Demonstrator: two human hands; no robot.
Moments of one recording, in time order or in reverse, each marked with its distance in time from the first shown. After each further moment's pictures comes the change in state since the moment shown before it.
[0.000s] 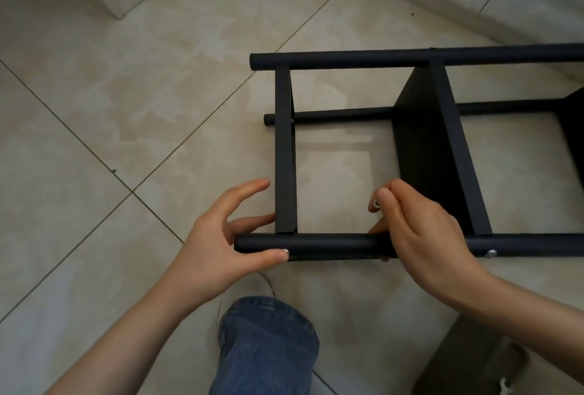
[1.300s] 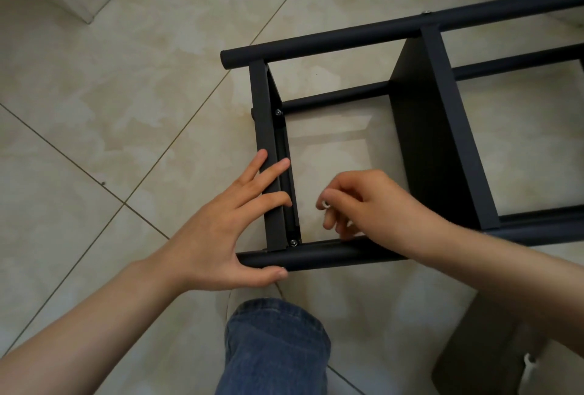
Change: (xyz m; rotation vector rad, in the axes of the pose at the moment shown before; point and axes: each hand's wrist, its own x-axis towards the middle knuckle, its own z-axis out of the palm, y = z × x) left_hand 0.044 -0.011 -0.019 0.808 -0.377 0.531; right_hand 0.039 -0.009 0.026 0.311 -0.314 0.112
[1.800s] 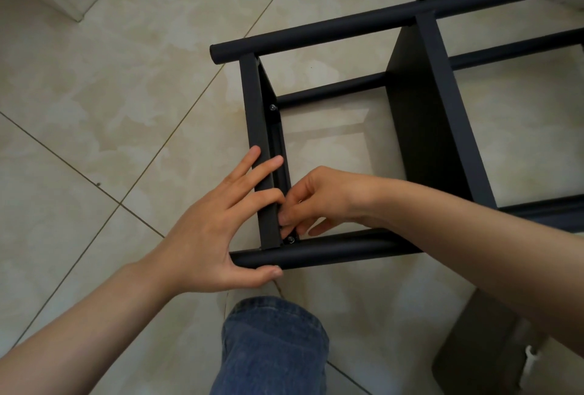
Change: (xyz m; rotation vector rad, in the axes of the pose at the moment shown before) left_hand 0.000 -0.002 0.001 0.072 0.021 0.028; right_hand 0.047 -0.005 0.012 0.075 -0.467 0.113
